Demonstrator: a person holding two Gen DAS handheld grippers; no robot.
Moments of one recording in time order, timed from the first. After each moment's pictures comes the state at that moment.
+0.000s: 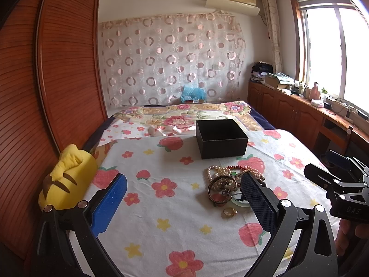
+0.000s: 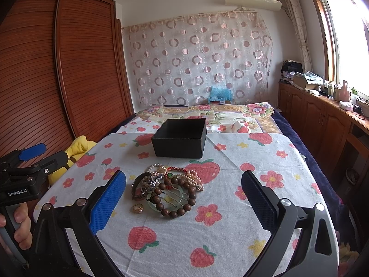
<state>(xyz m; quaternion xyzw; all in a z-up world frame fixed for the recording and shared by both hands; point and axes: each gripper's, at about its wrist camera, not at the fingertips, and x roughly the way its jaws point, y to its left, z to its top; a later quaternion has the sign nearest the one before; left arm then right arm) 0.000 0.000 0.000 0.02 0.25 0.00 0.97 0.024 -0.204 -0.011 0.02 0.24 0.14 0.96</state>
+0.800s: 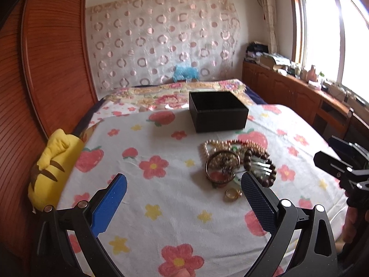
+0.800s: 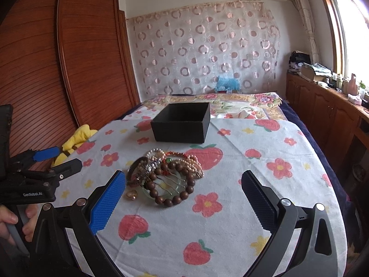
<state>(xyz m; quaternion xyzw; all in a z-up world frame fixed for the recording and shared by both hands) 0.027 -0.004 -0.044 0.03 0.31 -0.03 0.95 0.039 -0.211 -0.046 0.02 0.27 0.17 0.95</state>
